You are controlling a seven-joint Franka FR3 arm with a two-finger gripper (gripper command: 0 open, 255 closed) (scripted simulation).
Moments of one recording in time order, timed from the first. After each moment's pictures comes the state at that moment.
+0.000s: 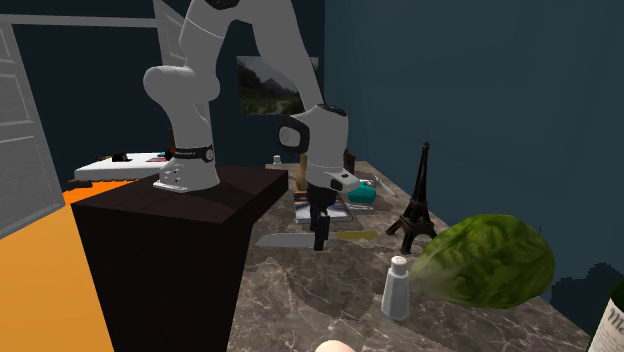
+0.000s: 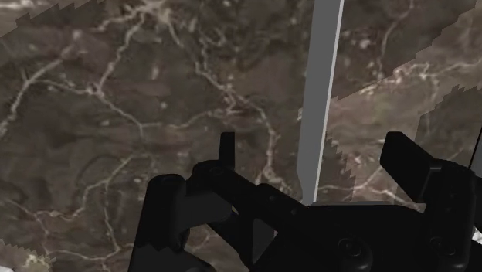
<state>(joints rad) -0.12 0.59 -0.17 -2.25 0.14 2.74 -0.77</state>
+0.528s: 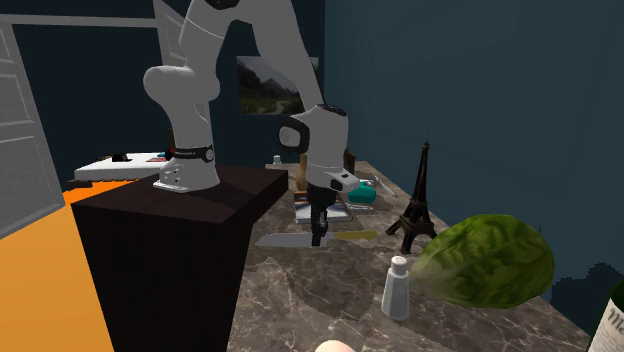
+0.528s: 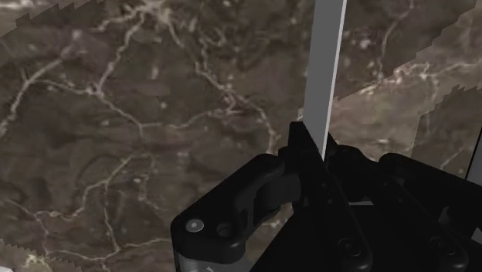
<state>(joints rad) -0.12 0.59 -0.17 -2.25 0.14 2.74 -0.77</state>
